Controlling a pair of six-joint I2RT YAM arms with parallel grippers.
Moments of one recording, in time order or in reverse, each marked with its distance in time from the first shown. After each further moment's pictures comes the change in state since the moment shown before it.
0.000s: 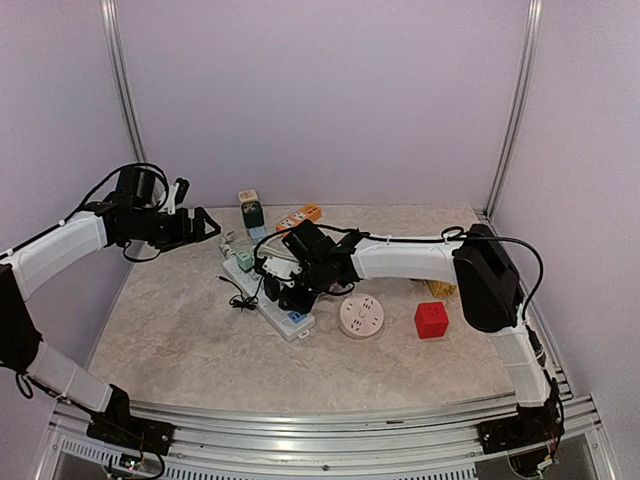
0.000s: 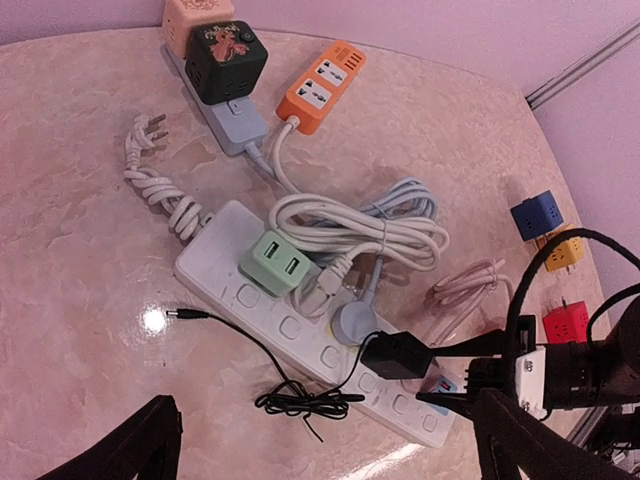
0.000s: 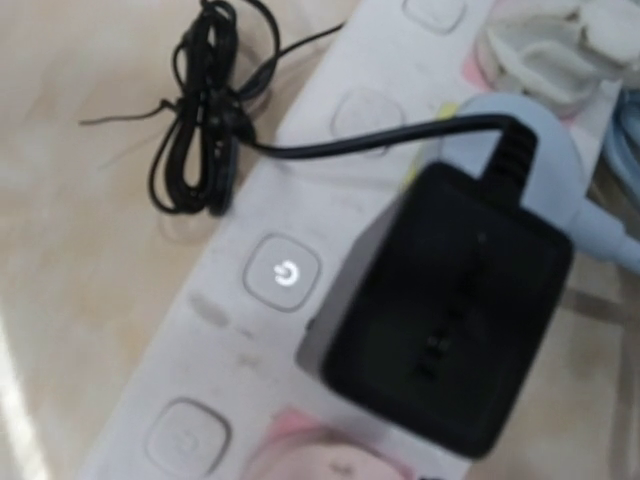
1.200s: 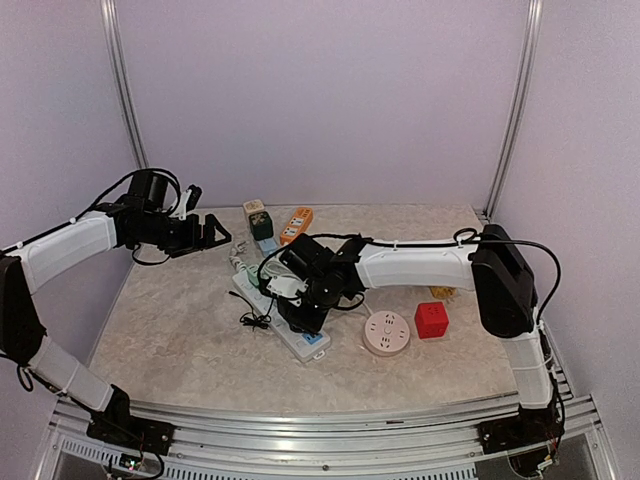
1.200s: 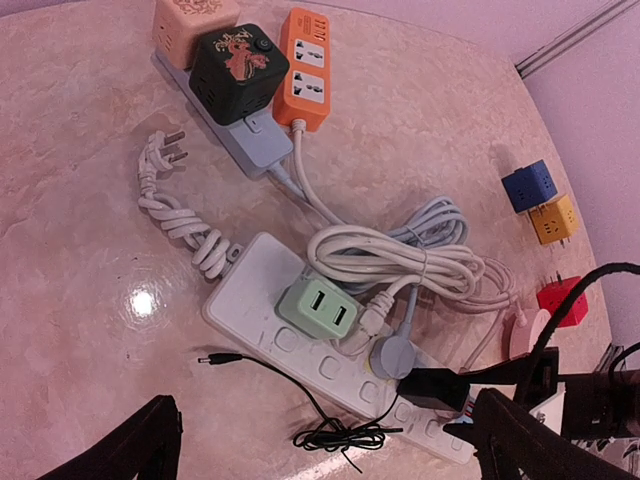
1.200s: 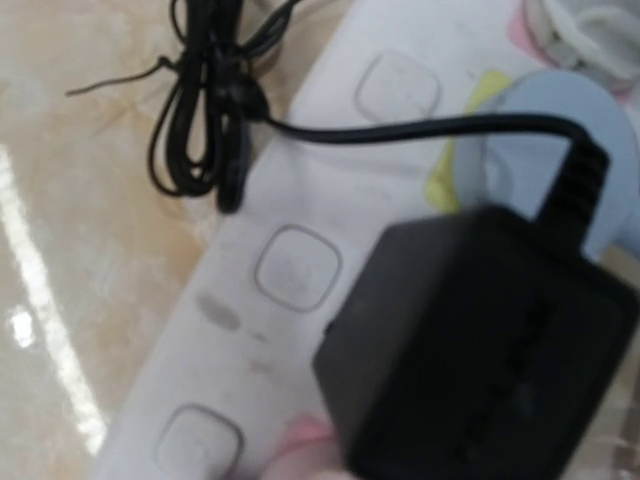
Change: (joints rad) left arm -0.051 0.052 0.000 0.000 0.023 -0.004; right arm 0.077 -0.145 -0.170 -0.145 0.077 0.064
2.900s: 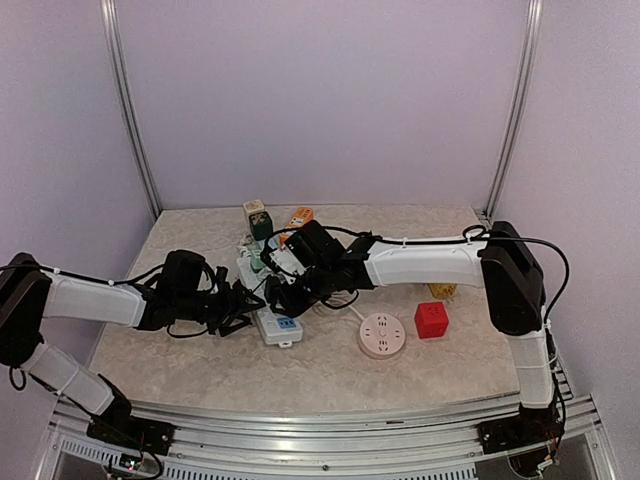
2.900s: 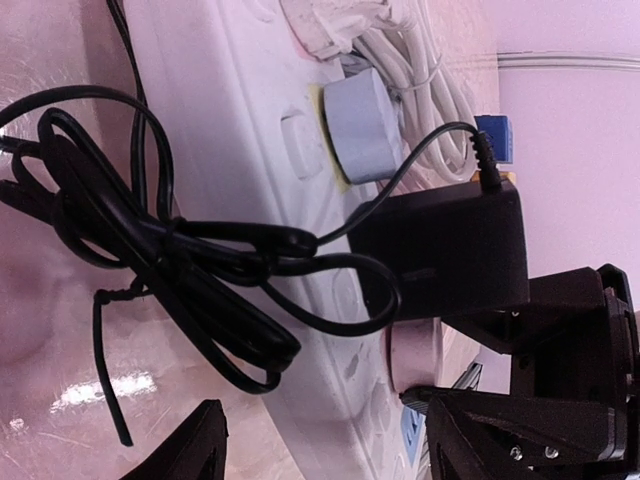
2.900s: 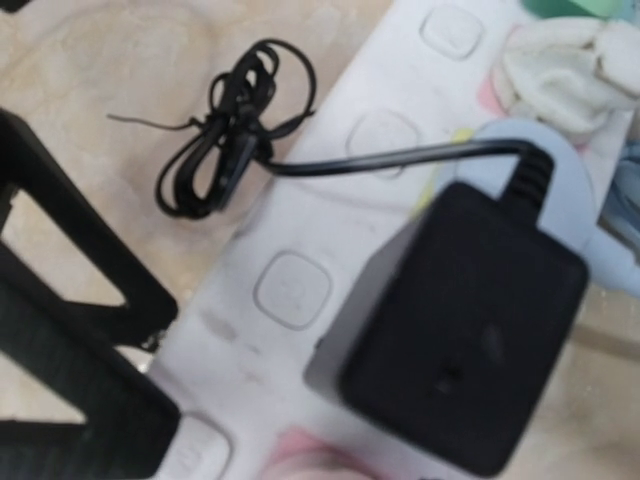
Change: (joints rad) left arm -0.304 -0.007 -0.566 0.653 0.016 -0.771; right arm -0.018 -0.047 -0.057 0.268 -0.113 0.399
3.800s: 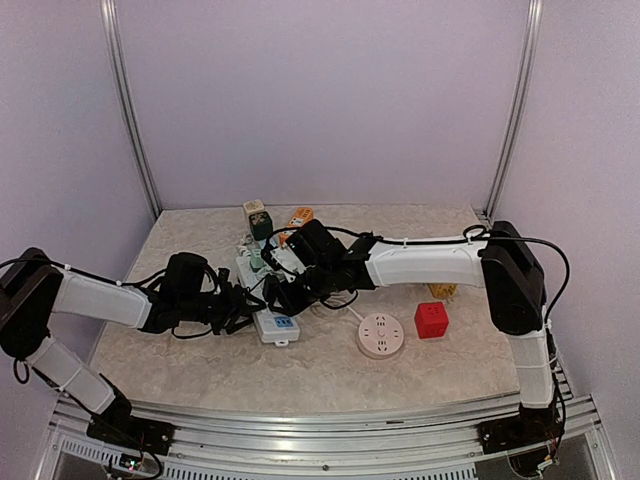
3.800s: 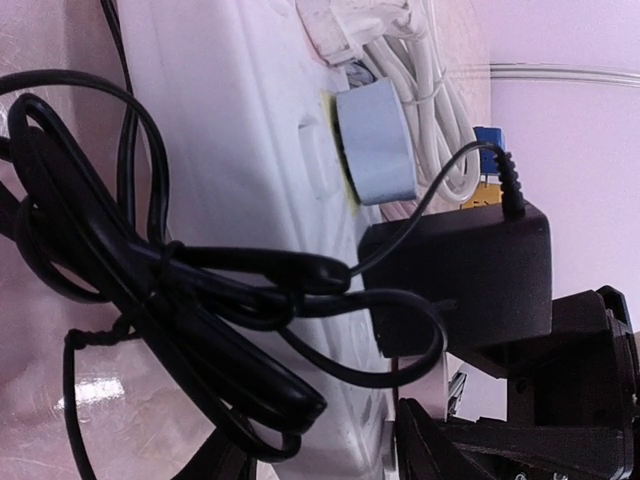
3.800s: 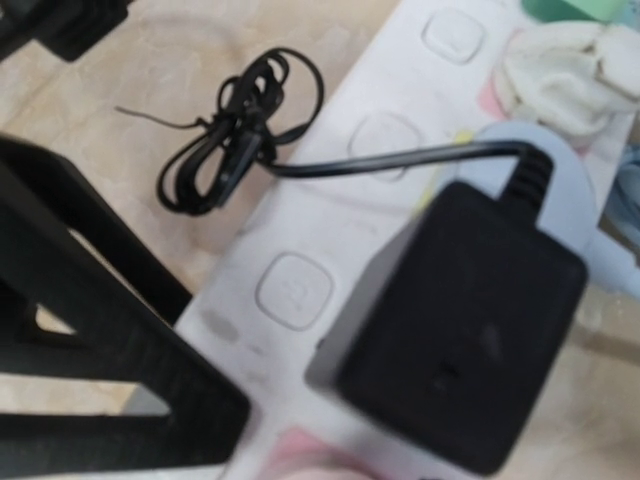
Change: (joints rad) left arm -0.001 0.056 -0.015 0.112 0.004 -0.060; right arm -0.003 -0.004 -0.011 0.037 -0.024 0.048
